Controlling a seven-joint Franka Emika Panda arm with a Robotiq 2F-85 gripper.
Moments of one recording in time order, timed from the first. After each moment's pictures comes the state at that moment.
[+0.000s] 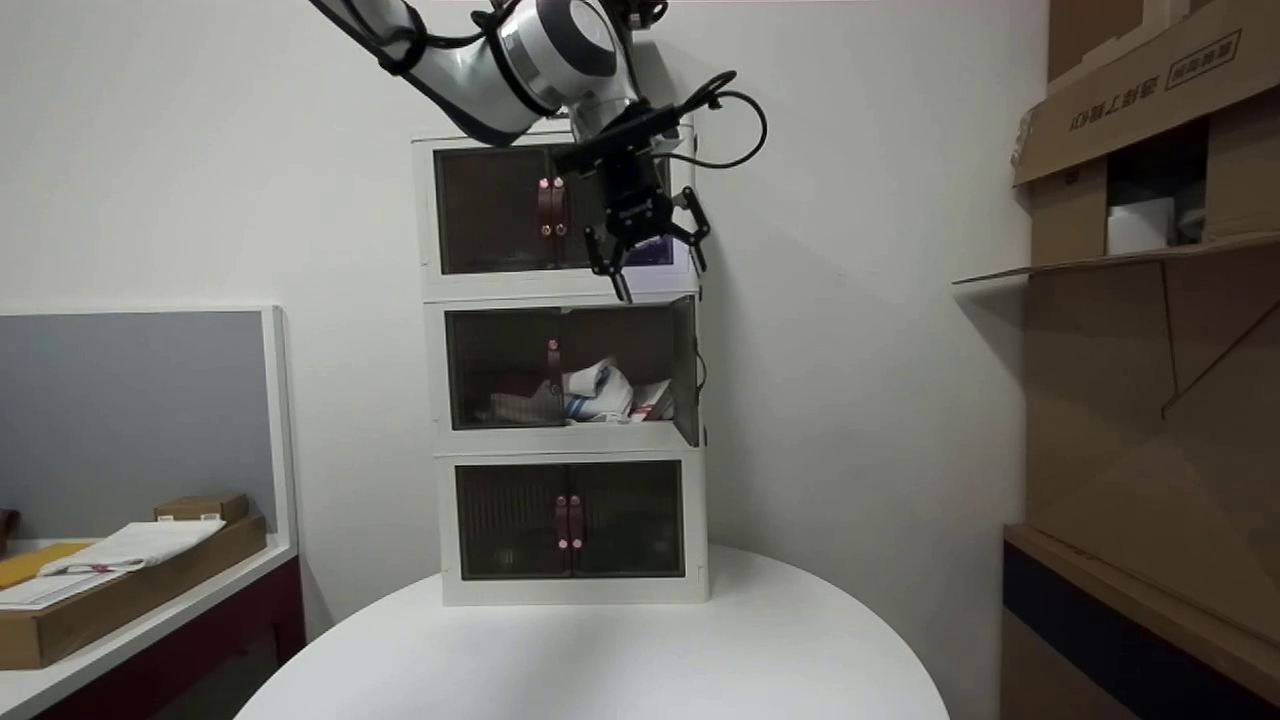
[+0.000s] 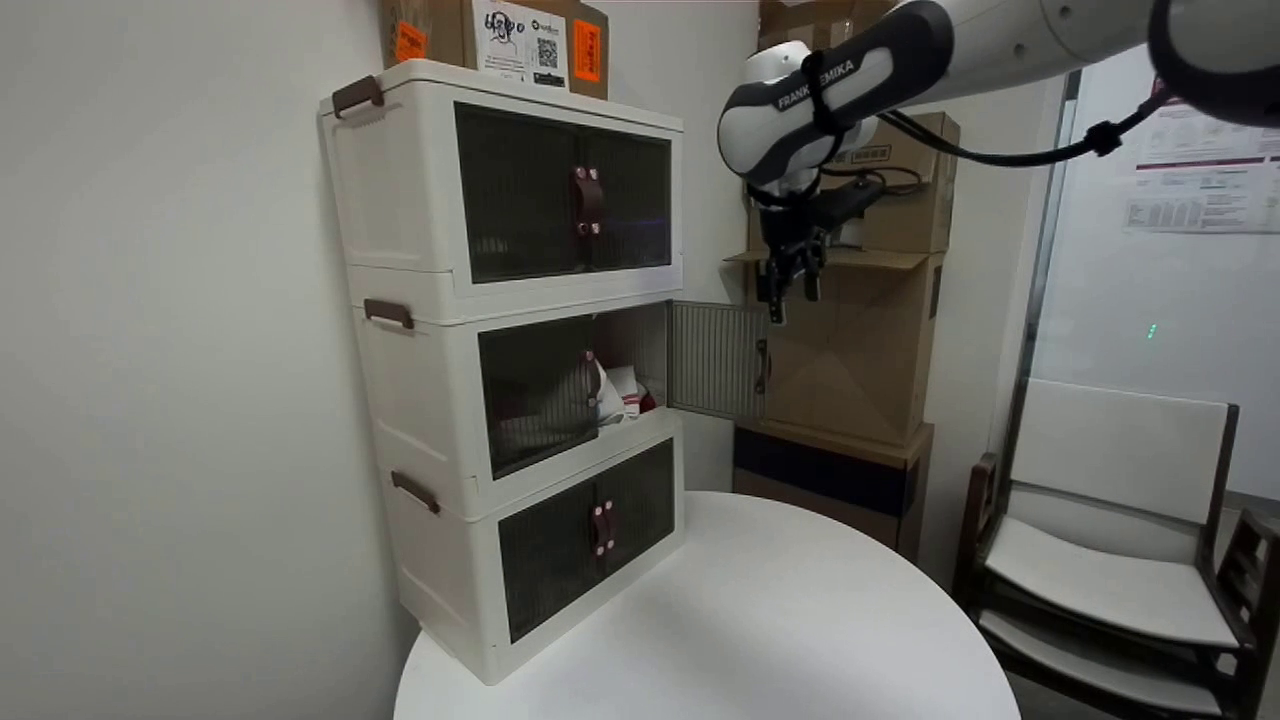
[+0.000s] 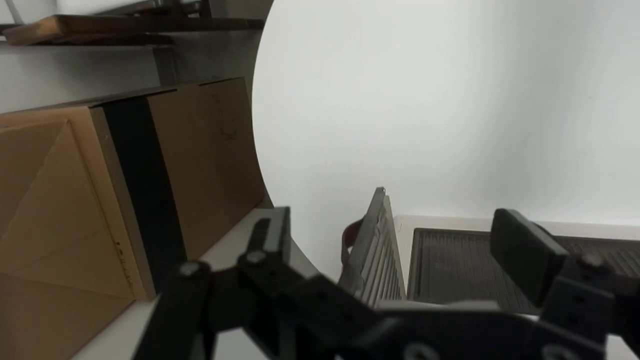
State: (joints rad) arm -0.05 0.16 -0.11 -1.53 -0.29 1.84 -0.33
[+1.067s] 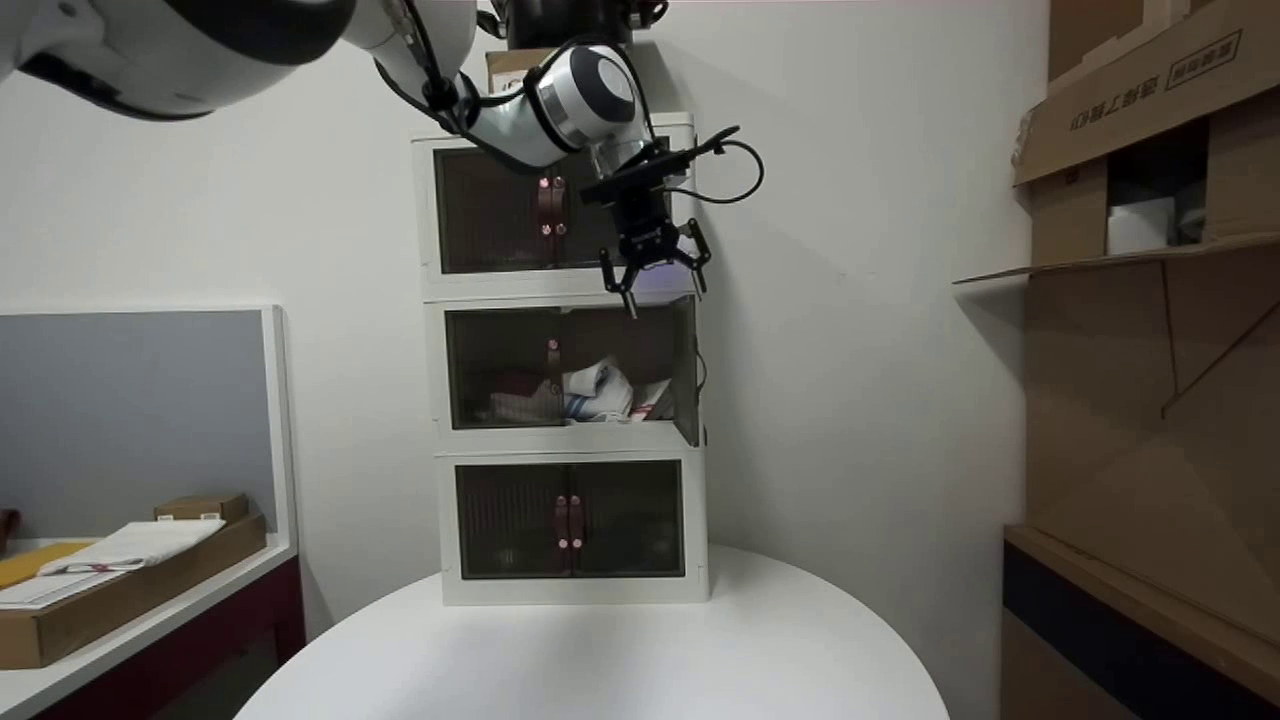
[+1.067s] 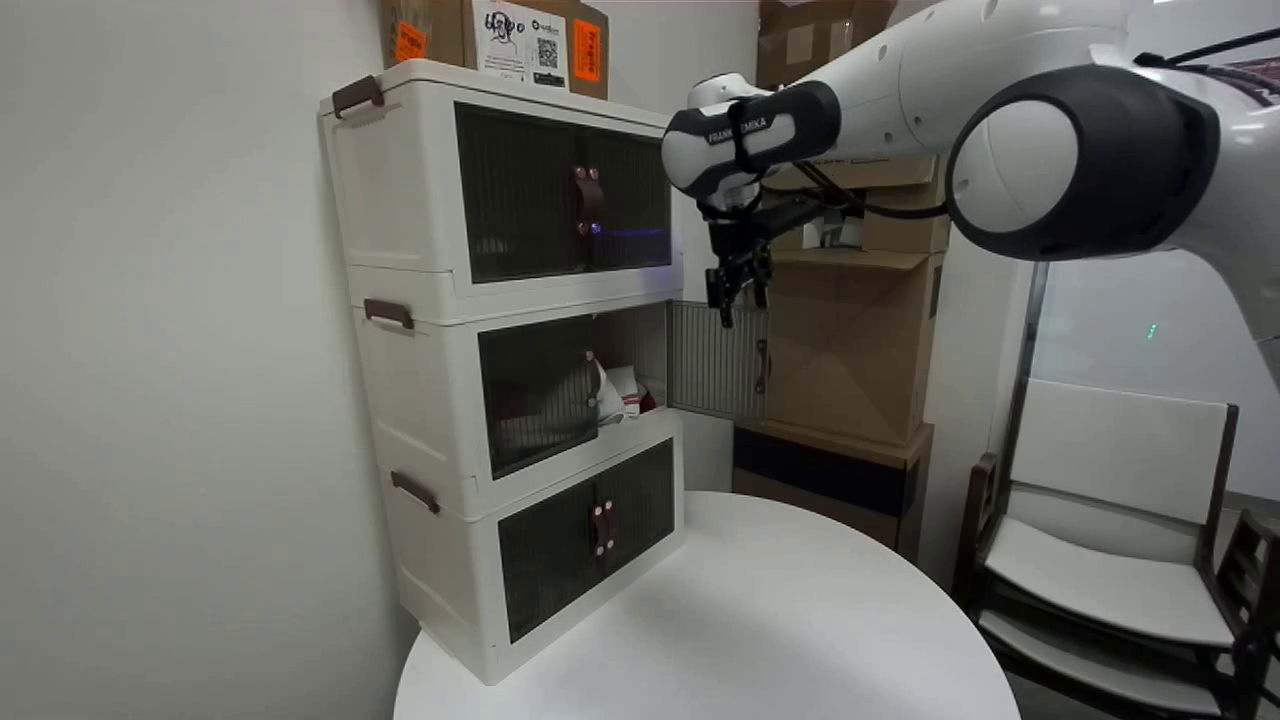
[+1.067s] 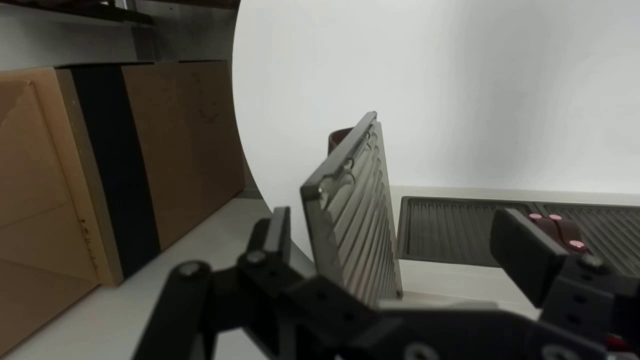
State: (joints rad) arm -0.06 0.49 -0.06 -1.08 -0.25 1.67 -0.36
